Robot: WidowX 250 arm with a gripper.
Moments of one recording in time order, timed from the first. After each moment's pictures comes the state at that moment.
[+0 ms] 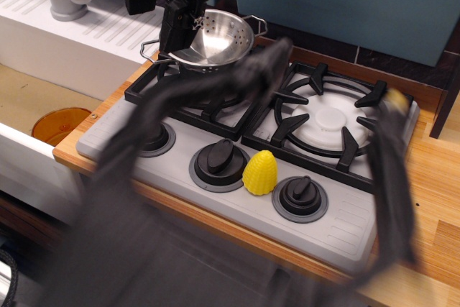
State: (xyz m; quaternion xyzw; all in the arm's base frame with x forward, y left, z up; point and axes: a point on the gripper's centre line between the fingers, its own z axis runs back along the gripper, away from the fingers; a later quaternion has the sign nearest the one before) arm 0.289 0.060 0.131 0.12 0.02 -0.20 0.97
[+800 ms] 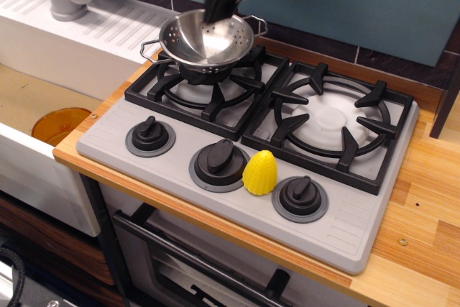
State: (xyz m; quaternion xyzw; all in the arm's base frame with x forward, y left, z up) arm 0.327 0.036 0.151 0.11 -0.02 -0.19 0.97
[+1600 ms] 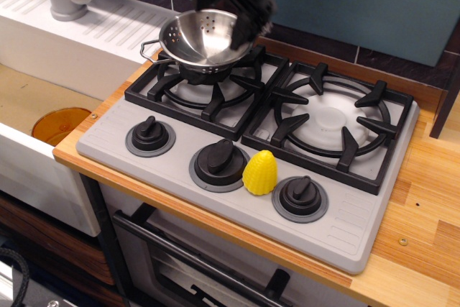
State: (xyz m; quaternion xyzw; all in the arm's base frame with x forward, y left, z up) arm 0.355 0.026 0.098 0.15 -0.08 -0.17 0.97
